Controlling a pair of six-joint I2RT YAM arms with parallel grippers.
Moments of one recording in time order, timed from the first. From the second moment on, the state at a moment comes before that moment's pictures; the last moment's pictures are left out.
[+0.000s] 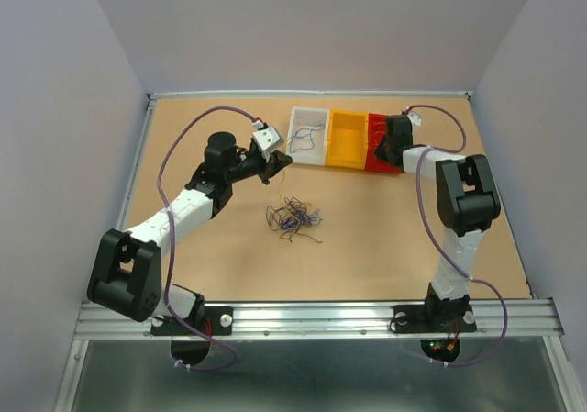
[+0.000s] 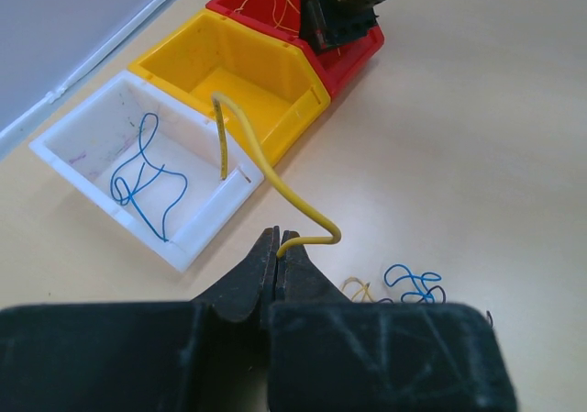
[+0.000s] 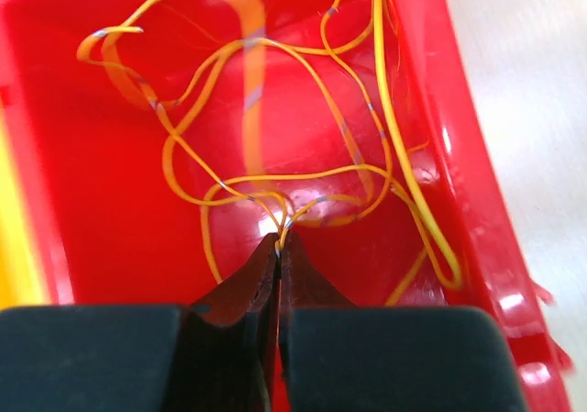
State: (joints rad) left arm -0.40 1.37 0.83 0.34 0.65 0.18; right arm 0.18 1.98 1.24 0.05 0.27 0.58
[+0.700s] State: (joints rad) left arm -0.43 1.31 0.83 0.32 0.61 0.21; right arm 0.21 1.55 1.12 0.05 0.20 0.45
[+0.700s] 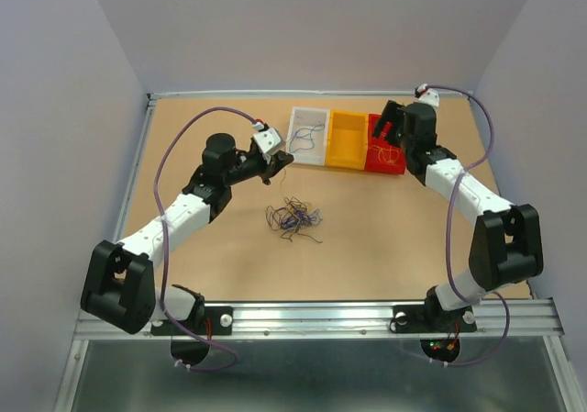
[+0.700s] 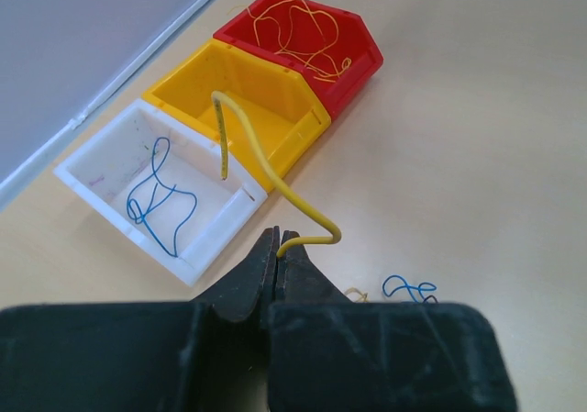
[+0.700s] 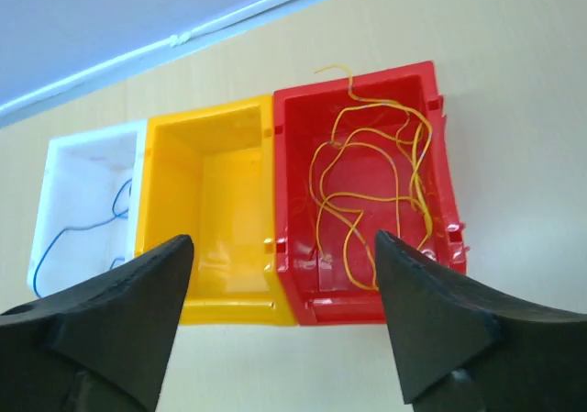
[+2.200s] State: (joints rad) left arm -0.44 1.23 1.28 -0.07 0.61 0.08; right arm 0.75 1.47 0.81 0.51 -0.53 0.17
